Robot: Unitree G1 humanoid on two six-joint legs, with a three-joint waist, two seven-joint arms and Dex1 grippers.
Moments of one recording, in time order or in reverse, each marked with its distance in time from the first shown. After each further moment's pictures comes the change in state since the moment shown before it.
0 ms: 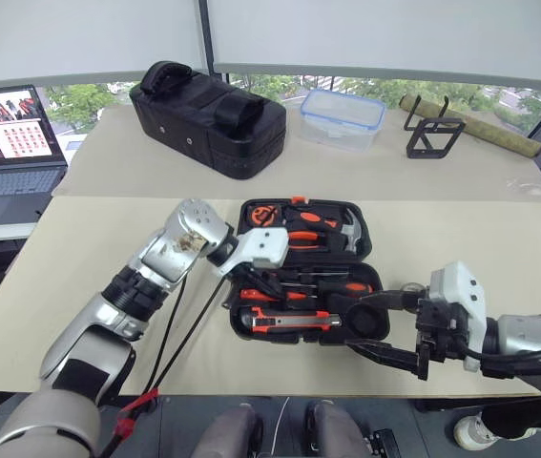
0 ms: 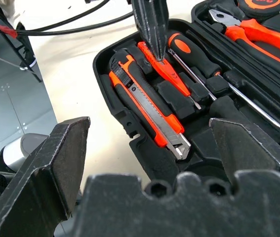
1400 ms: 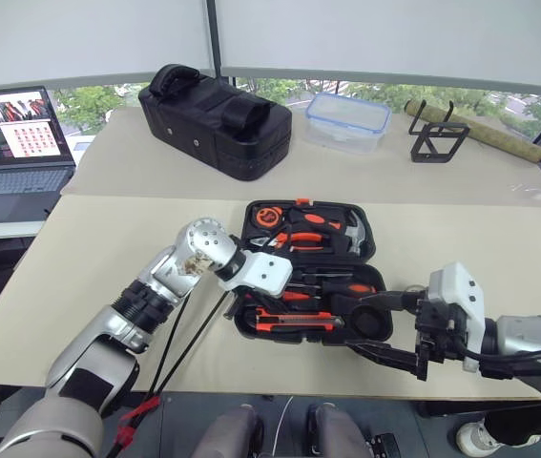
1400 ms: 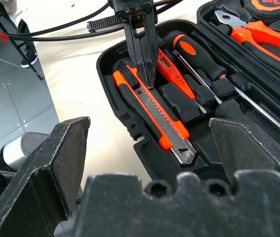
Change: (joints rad) left arm 0.033 -0.041 -0.014 0.073 0.081 -0.297 0.048; right arm 0.005 0.001 -0.001 0.000 -0.005 0.000 -0.004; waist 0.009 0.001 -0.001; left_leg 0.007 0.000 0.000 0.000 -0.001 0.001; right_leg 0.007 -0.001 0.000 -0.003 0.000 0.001
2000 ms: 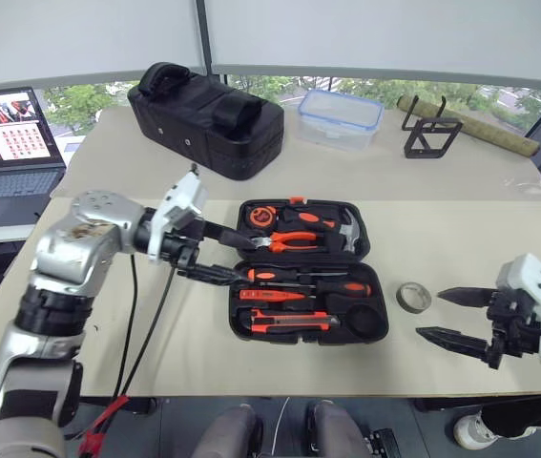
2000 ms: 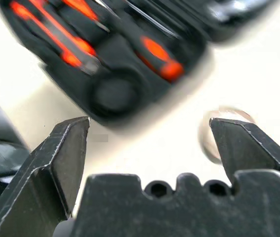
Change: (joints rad) left arm 0.157 0.264 0.467 -0.351 -0.548 0.621 -0.003; right arm 0.135 -0.160 -0.210 0.290 -0.200 -0.074 0.168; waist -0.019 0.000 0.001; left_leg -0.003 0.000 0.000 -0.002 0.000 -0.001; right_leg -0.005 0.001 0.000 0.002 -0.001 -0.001
